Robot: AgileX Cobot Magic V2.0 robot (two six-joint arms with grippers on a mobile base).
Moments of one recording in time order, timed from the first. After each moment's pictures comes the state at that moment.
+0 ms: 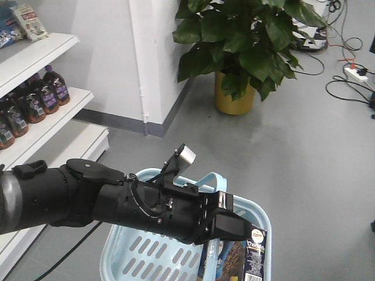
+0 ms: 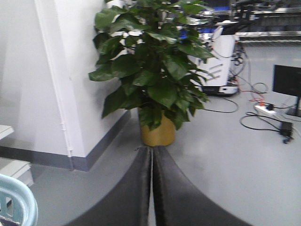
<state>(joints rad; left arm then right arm) -0.65 1.70 -0.96 -1.68 0.81 0.79 -0.04 -0.01 0.03 -0.08 0.12 0.09</state>
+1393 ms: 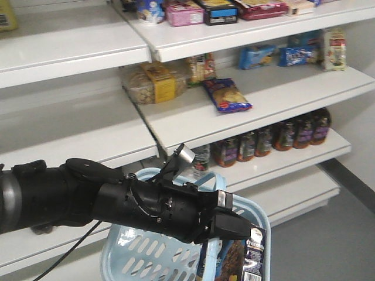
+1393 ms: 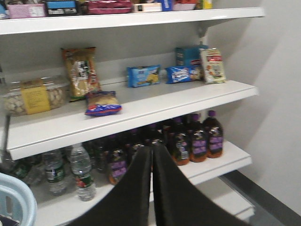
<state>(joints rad) -0.65 1.70 -0.96 -1.68 0.81 0.79 -0.04 -0.01 0.03 -0.08 0.12 0.09</state>
